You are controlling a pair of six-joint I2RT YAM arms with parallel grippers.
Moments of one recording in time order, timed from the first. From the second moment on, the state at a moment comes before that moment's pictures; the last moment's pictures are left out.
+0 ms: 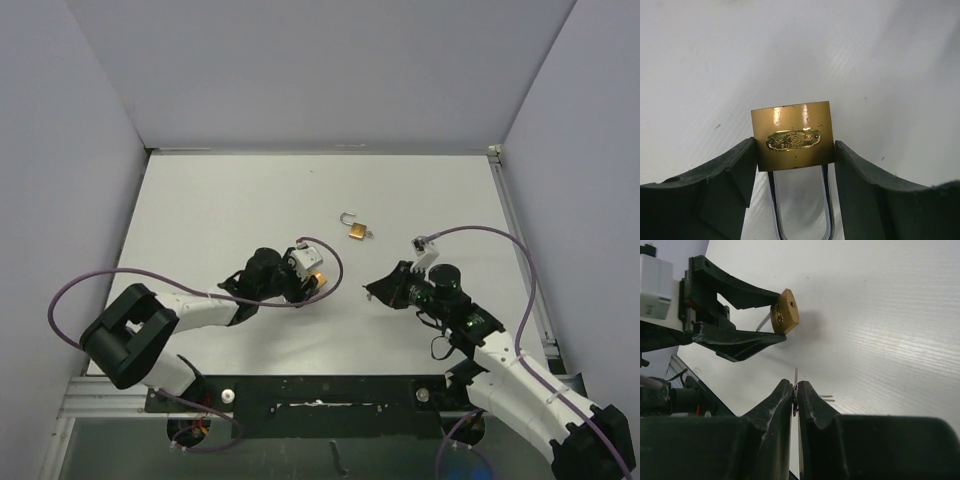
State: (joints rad) left arm -0.73 1.49 0.55 0.40 0.19 0.12; right arm 0.52 0.72 0.38 -0.06 -0.23 0.67
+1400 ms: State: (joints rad) left arm -0.71 1.38 0.42 0.68 0.83 0.49; right arm 0.48 0.92 0.40 0.13 -0.65 0.58
